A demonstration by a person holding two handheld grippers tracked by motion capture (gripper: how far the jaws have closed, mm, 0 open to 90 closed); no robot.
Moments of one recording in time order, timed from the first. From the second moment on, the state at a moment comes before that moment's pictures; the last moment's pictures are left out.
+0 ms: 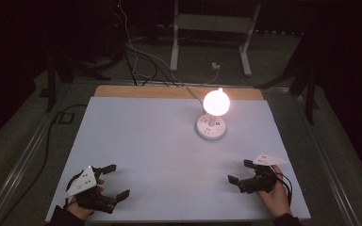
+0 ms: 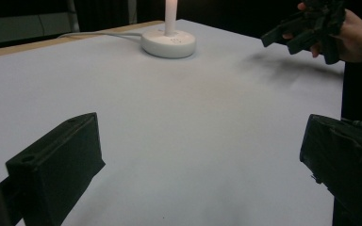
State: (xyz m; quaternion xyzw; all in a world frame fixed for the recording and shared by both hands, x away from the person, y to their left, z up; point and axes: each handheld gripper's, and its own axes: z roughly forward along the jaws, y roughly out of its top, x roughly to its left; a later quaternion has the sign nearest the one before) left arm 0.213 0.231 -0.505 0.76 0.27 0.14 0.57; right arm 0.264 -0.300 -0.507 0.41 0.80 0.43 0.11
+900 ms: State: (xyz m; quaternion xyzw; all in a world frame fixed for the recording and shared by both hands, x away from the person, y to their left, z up) left arm 0.213 0.229 -0.506 0.76 0.27 0.14 0.57; right arm 0.233 -0.324 -0.526 0.41 0.81 0.39 0.15
